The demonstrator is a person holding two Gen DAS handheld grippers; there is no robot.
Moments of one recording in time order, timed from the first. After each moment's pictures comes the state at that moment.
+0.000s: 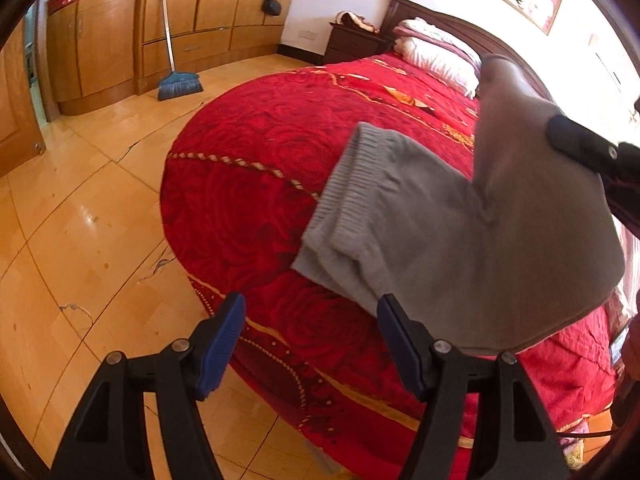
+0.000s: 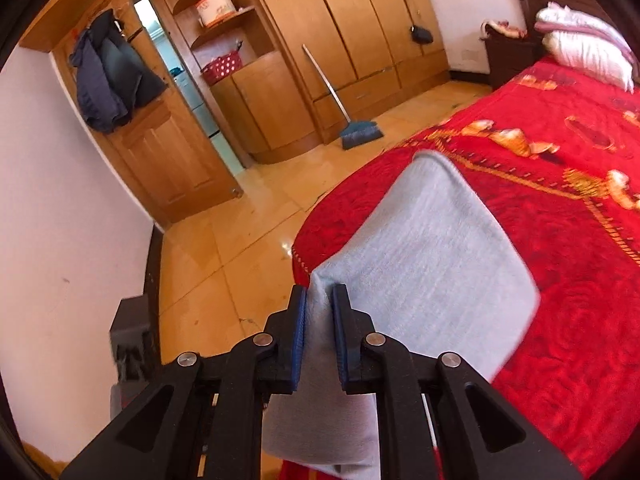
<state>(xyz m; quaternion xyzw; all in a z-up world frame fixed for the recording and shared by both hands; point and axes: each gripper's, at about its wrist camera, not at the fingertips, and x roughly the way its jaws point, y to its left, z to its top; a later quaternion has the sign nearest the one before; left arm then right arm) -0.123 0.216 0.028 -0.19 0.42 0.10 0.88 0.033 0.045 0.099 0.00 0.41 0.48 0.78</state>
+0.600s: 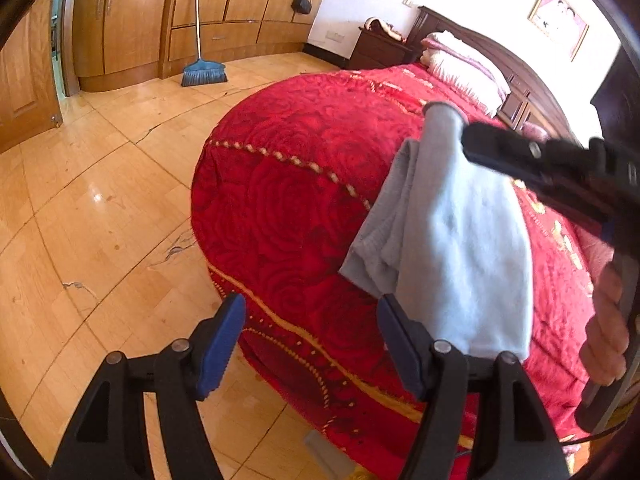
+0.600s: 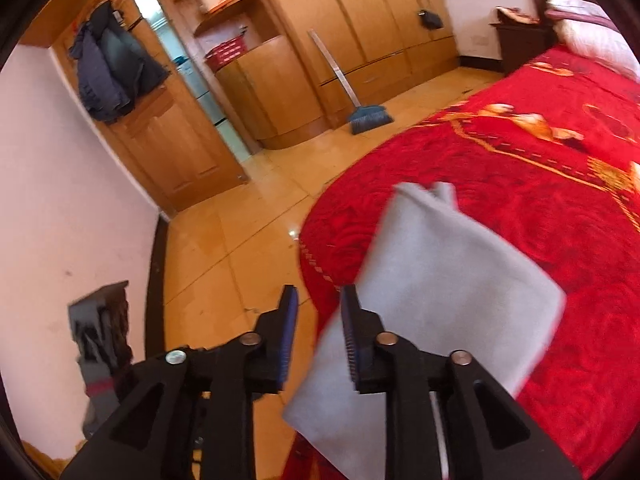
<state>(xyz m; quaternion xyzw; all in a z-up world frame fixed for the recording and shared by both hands) -0.137 0.245 0.026 -0.23 0.42 0.12 0.87 0.038 0.054 0.081 -0.01 0.42 0.48 0.77</state>
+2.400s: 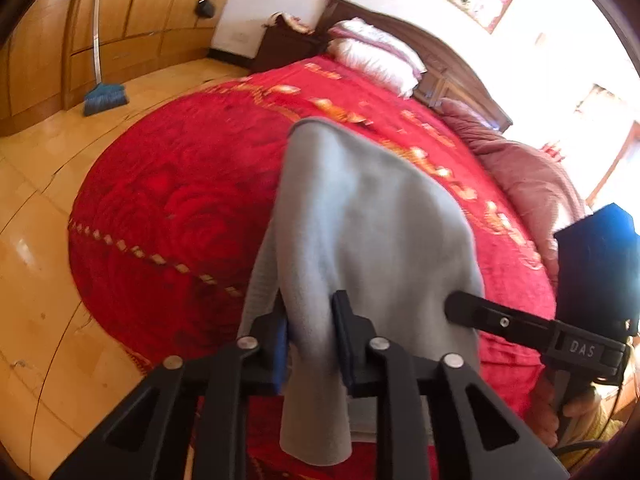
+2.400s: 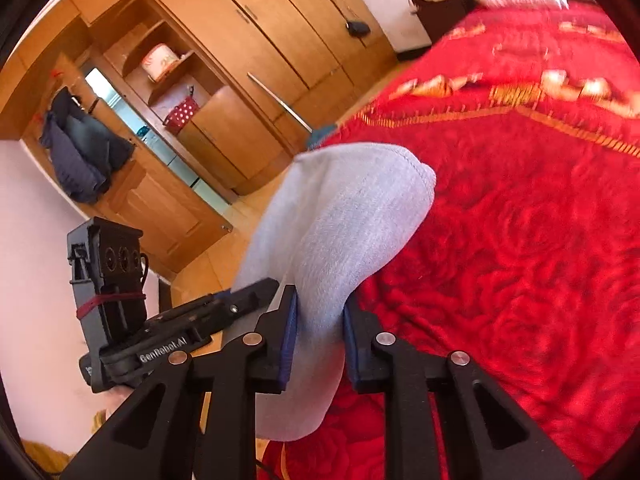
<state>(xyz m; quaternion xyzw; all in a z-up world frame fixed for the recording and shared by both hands) -0.046 0.215 0.048 -0.21 0.39 -0.05 0.90 0.048 -0.052 0.059 0.12 0.43 0.42 0.79</state>
